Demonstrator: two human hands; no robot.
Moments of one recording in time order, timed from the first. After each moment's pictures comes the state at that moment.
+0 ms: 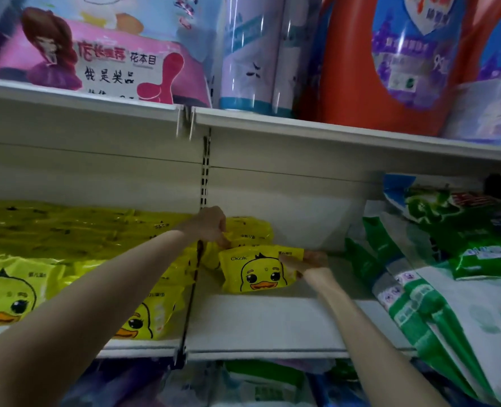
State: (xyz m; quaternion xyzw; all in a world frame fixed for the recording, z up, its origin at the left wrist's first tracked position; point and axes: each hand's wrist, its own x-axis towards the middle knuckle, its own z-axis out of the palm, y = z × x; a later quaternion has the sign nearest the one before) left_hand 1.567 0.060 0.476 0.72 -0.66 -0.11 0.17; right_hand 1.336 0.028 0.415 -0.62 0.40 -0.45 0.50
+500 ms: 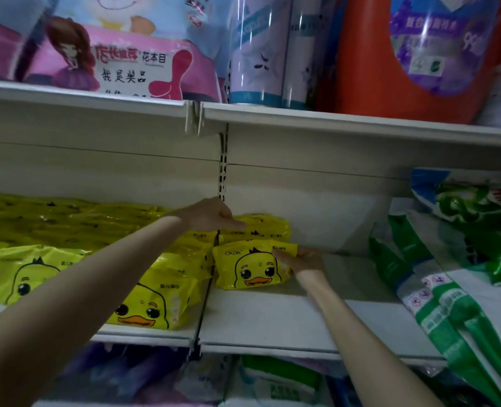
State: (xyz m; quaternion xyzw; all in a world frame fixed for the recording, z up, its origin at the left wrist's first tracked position) left_hand 1.592 0.087 0.490 0.71 -0.66 -0.12 0.21; right_hand 1.376 0.031 0.400 -0.60 0.36 -0.48 0.53
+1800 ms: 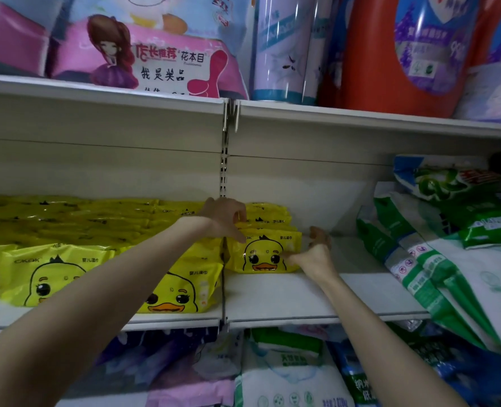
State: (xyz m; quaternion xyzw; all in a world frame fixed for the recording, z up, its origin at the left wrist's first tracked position) left_hand 1.584 0.114 0.477 0.67 -0.73 0.01 0.15; right_hand 1.372 0.063 0.390 -0.66 0.51 -0.47 0.31
